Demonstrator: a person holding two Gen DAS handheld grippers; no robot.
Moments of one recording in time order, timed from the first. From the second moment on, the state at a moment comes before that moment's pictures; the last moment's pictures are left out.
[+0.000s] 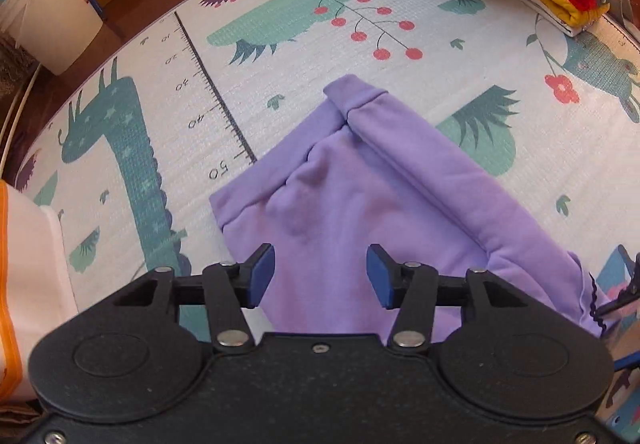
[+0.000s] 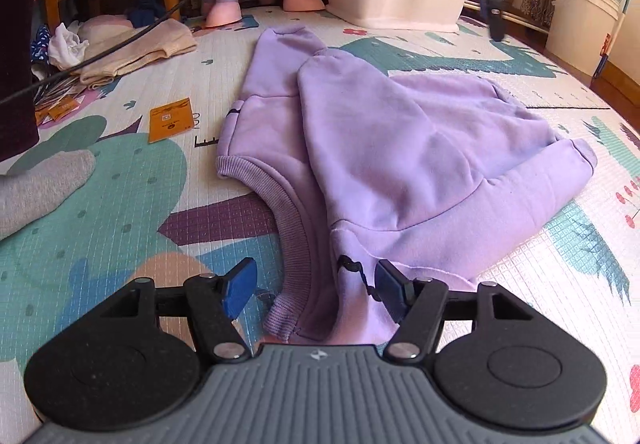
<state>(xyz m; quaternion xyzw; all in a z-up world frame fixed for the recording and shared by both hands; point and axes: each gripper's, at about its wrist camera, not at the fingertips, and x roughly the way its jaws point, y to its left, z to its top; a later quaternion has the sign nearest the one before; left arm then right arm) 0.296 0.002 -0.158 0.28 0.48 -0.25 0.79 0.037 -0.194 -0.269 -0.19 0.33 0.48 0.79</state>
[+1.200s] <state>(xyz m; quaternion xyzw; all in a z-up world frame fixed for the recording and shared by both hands) 0.175 0.224 -0.280 -0.37 0.47 0.01 0.80 0.027 -0.181 -0.286 -0.22 0.34 0.45 0.80</state>
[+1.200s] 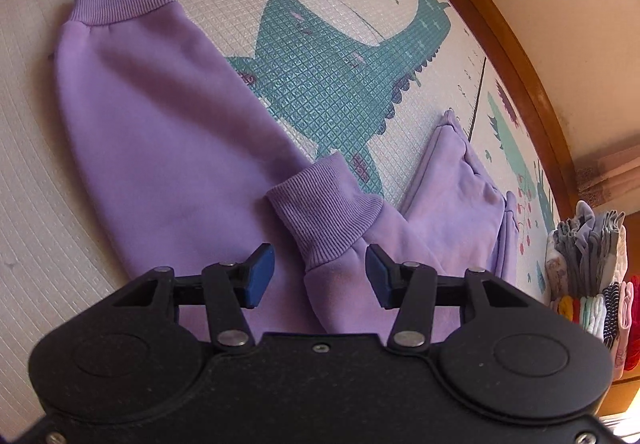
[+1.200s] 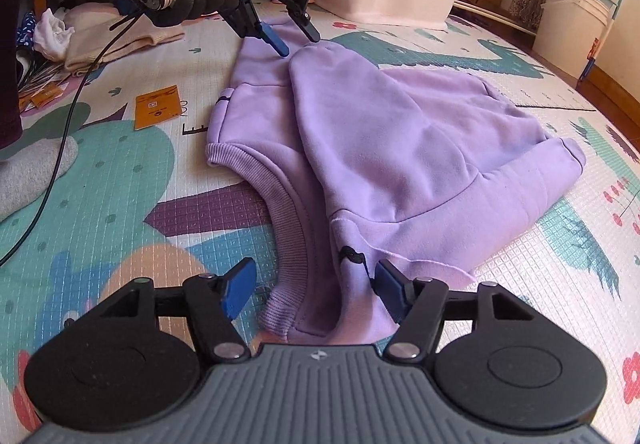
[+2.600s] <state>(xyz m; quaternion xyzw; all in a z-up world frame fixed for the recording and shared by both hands) 0.236 0.118 -0.174 -0.30 0.40 -0.13 0.86 0.024 -0.186 -0.287 -0.19 0.35 0.46 0.80</state>
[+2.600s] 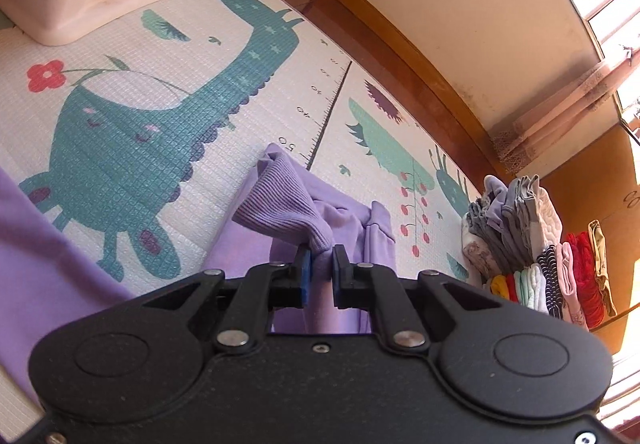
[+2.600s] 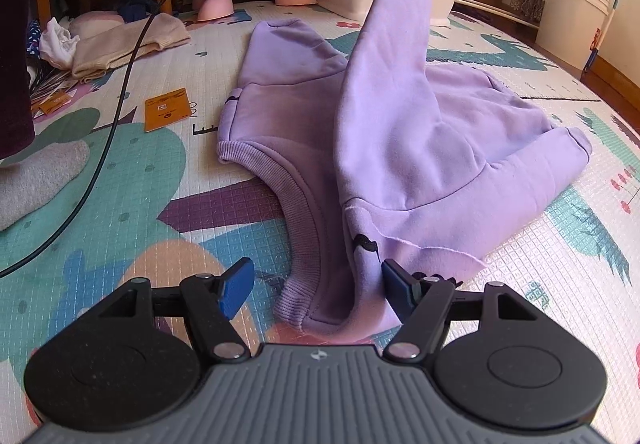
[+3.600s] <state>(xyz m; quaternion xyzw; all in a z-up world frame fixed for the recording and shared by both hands) 0.379 -0.119 -0.208 0.02 0.48 -0.16 0.86 0.059 -0.217 -0.293 0.00 0.41 0.47 0.78</state>
